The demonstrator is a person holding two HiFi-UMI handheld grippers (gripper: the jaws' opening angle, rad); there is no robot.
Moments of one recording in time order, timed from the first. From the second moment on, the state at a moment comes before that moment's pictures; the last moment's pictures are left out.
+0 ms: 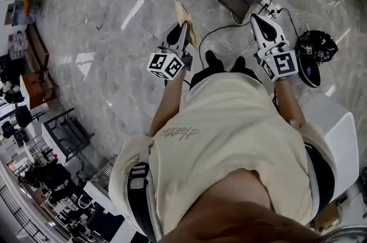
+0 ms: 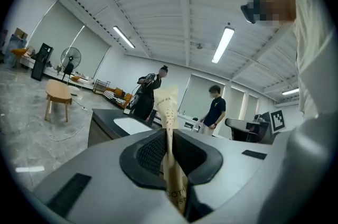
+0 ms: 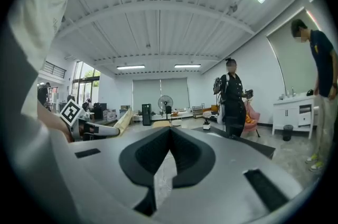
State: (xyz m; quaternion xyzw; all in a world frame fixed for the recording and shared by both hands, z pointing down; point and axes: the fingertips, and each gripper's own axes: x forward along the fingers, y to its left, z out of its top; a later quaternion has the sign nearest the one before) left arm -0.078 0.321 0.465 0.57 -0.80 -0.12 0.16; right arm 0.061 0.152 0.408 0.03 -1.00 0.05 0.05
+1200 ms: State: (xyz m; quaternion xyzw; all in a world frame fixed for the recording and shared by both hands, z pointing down) left arm -0.217 0.258 0.499 0.66 -0.73 -0.05 0.17; right arm -0.086 0.143 0.451 0.08 -0.99 0.06 0.11
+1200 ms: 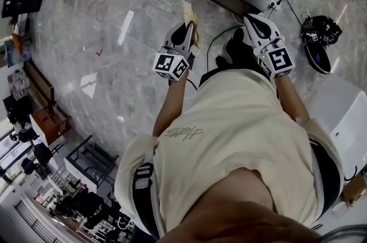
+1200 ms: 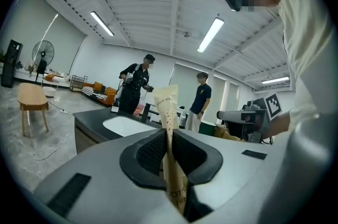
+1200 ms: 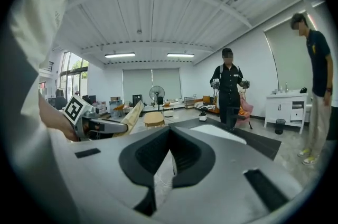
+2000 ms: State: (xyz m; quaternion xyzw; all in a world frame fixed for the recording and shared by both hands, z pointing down) left arm -0.247 0.017 0.480 0.72 -0.67 -0.04 0.16; right arm -0.103 -0.062 0.464 0.16 -0.98 0.07 0.09
